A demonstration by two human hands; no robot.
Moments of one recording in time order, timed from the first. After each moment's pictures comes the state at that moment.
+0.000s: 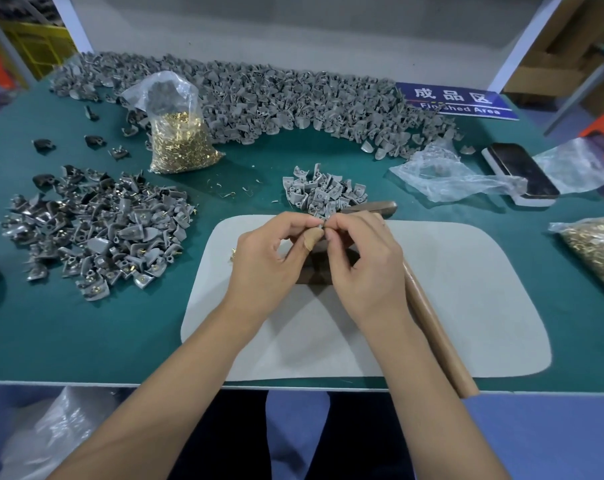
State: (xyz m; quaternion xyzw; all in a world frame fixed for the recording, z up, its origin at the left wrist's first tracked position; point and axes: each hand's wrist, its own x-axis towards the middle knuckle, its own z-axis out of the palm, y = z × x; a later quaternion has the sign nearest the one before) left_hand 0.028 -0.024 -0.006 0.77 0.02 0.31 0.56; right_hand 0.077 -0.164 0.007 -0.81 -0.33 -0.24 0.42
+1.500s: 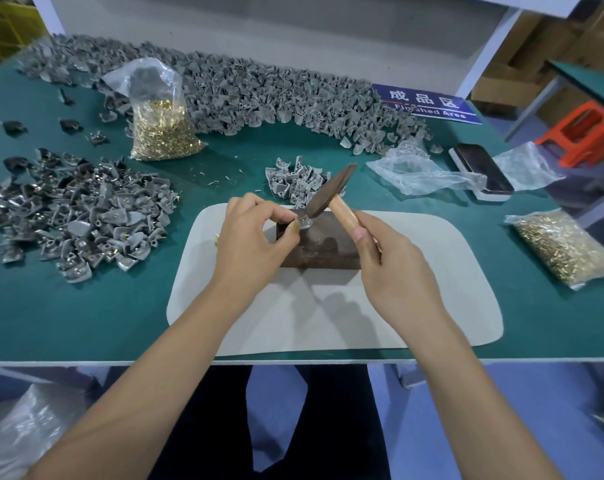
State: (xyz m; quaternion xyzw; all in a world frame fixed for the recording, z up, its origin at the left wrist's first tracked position) left_hand 0.031 -0.022 -0.009 0.85 0.10 0.29 0.42; right_hand 0.050 -0.219 0.048 -0.93 -0.16 0.00 0.32
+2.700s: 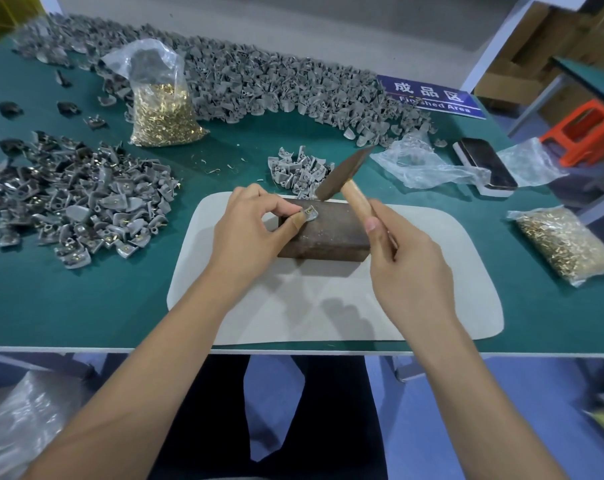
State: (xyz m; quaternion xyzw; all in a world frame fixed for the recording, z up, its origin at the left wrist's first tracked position) left_hand 0.028 -0.016 -0.005 0.85 0.09 0.25 0.45; right_hand 0.037 -0.221 0.048 -0.94 -0.12 -0.05 0.33
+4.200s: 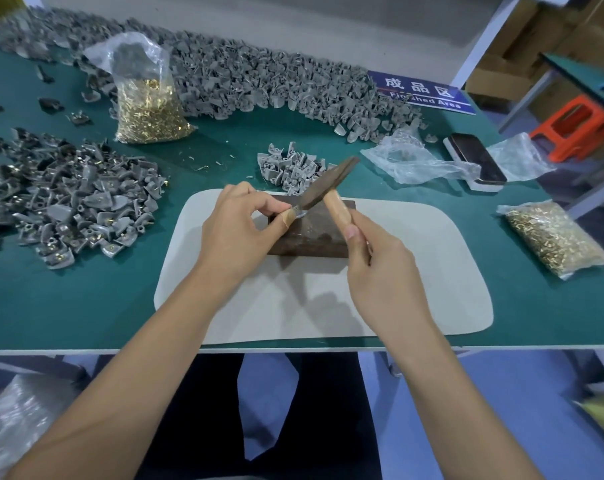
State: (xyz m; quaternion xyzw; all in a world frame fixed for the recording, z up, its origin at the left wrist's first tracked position) left_hand 0.030 -0.016 -0.010 0.86 0.09 0.26 0.43; right_hand 0.027 -0.212 0.047 -0.92 -0.12 -0.02 0.38
